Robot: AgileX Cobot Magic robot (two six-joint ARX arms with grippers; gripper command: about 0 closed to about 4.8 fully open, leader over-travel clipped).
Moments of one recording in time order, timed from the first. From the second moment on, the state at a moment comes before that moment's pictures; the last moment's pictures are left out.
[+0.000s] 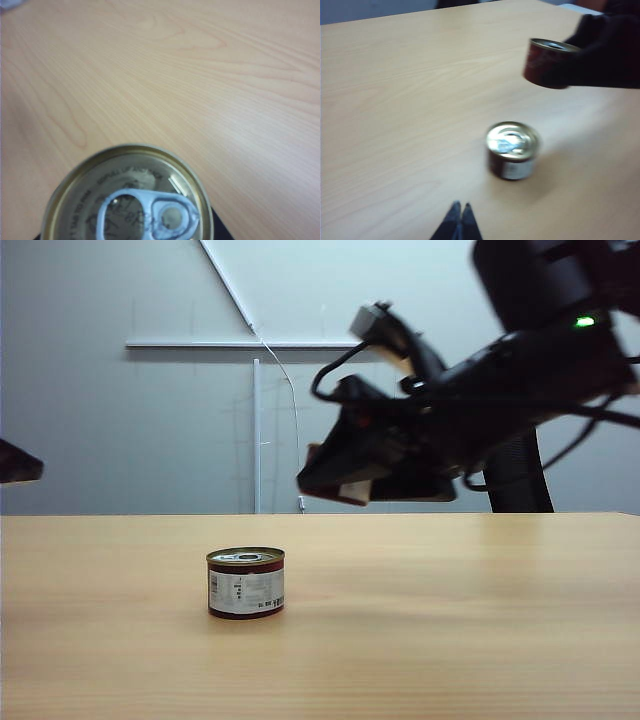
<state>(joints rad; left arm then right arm) -0.58 0.20 0.01 0.00 0.04 0.01 0.60 1.53 0.60 0.50 -0.27 0.10</state>
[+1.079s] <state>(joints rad) -0.52 0.18 0.01 0.00 0.04 0.01 0.78 1.68 0.78 0.32 -0.16 -0.08</state>
